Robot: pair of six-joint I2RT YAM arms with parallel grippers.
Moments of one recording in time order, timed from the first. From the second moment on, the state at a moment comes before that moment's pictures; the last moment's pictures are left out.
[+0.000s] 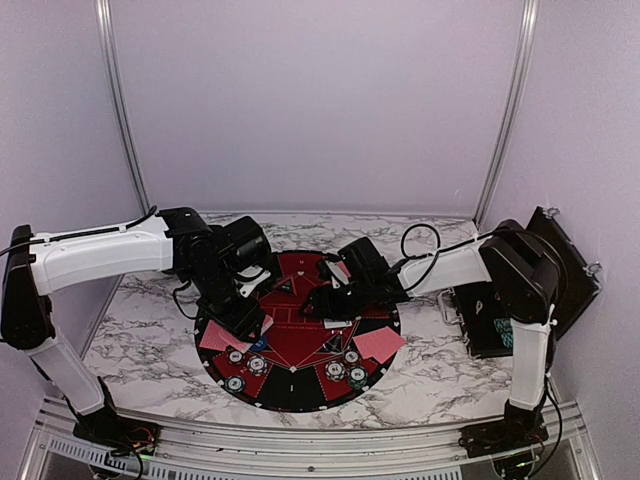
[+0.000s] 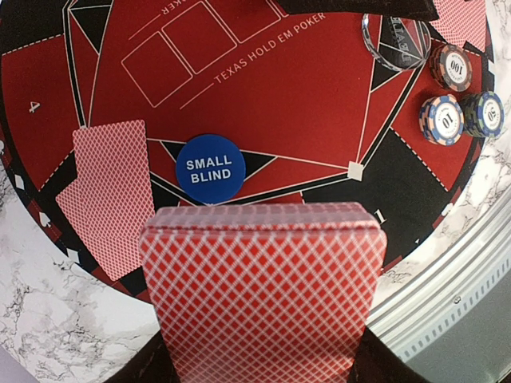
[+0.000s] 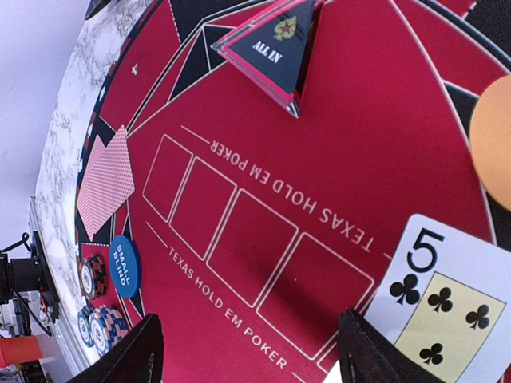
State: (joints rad) left arm -0.91 1.63 1.37 -1.11 0.03 -0.29; right arm 0.76 2.03 1.22 -0.01 -0.39 0.57
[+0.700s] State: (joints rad) left arm -0.91 1.63 1.37 -1.11 0.03 -0.29; right arm 0.76 1.96 1.21 0.03 -0.52 0.64
